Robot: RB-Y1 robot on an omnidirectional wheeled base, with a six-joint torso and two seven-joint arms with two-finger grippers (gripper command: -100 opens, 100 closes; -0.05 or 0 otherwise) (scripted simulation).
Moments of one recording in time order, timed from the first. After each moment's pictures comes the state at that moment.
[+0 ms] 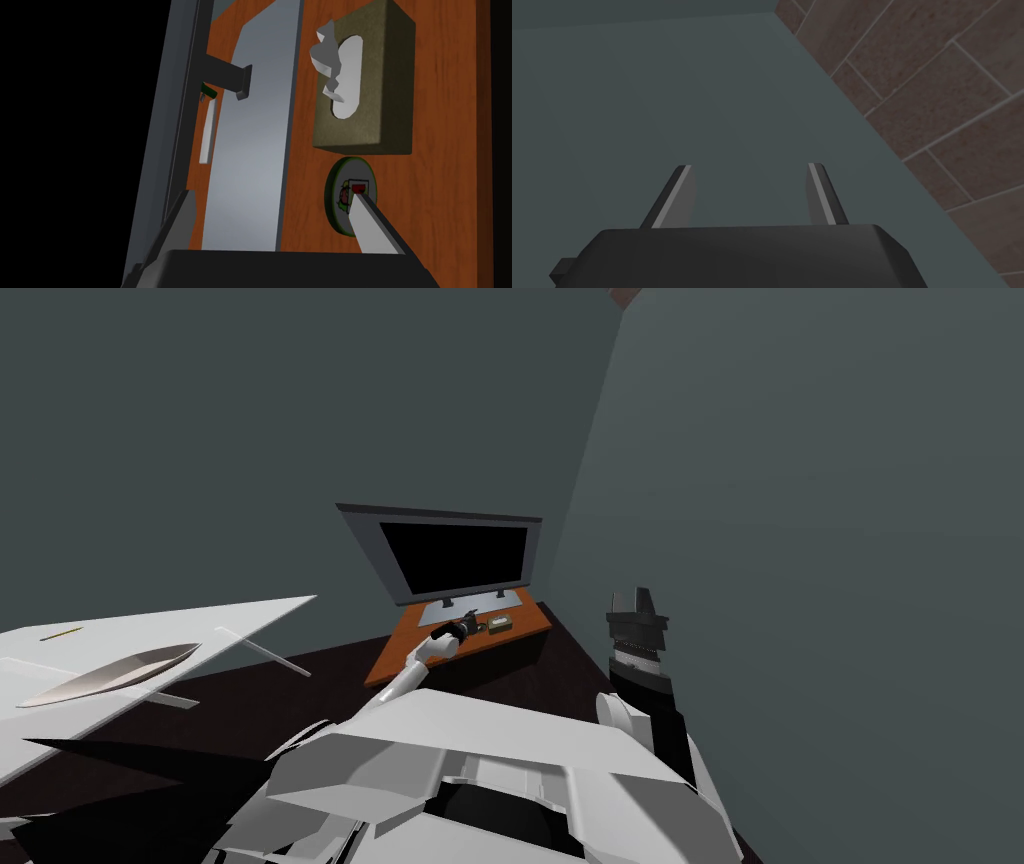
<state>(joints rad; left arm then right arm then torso) -0.05 0.32 -0.17 -1.41 0.58 0.30 0.18 0.48 0.00 -0.01 -2.37 0.03 -0.39 -0.08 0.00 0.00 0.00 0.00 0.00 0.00</state>
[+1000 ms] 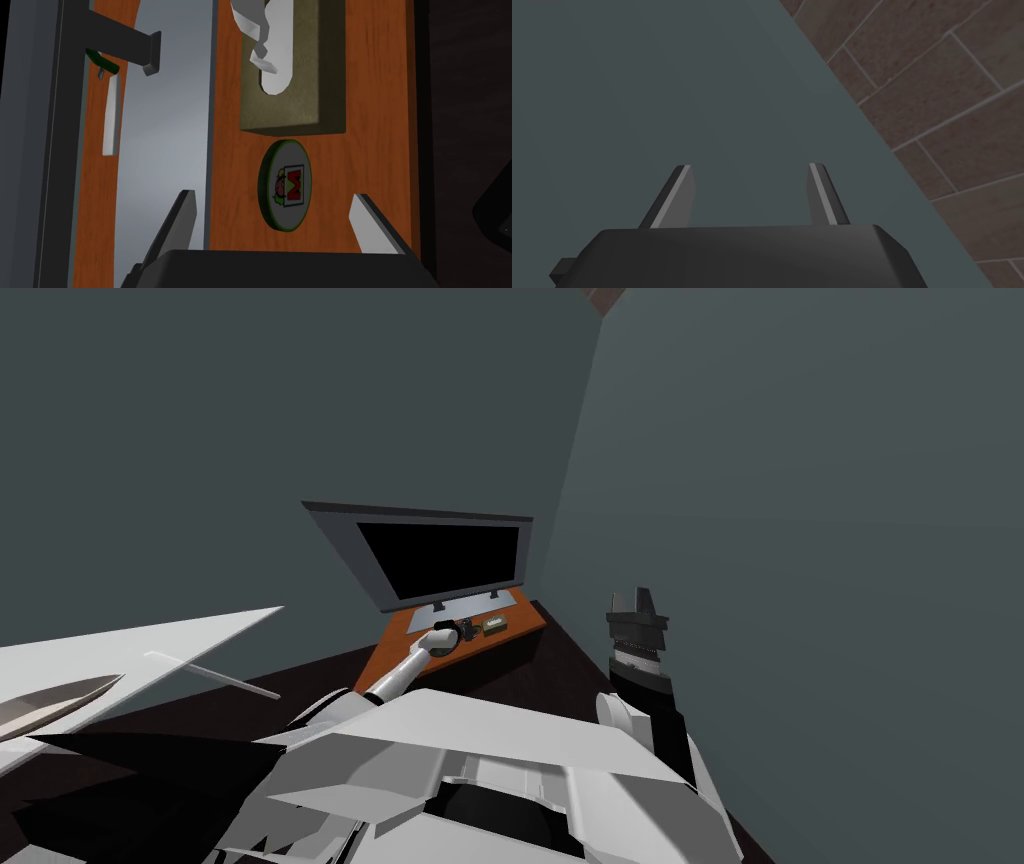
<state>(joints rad) -0.20 0.37 -0.17 -1.14 0.68 0.49 0.22 0.48 0.00 -0.01 -2.37 0.03 -0.39 -0.08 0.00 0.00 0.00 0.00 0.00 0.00</state>
